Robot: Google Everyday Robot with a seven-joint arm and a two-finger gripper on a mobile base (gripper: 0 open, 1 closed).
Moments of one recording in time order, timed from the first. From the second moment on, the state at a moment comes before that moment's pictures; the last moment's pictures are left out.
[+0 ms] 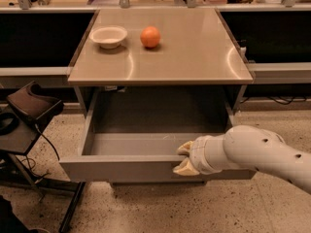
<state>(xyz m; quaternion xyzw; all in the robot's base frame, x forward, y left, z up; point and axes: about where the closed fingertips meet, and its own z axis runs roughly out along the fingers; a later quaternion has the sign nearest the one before) 0.476 -0.083 0.650 -0.61 0.73 0.07 0.32</state>
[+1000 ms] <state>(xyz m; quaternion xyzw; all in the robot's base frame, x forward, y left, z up) 0.442 -0.083 0.647 -0.61 0.72 0.07 0.32</state>
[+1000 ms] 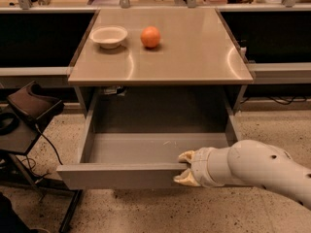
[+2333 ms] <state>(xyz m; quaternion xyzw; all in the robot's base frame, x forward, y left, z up) 0.425 -0.077 0.648 -0.61 0.72 0.08 0.33</state>
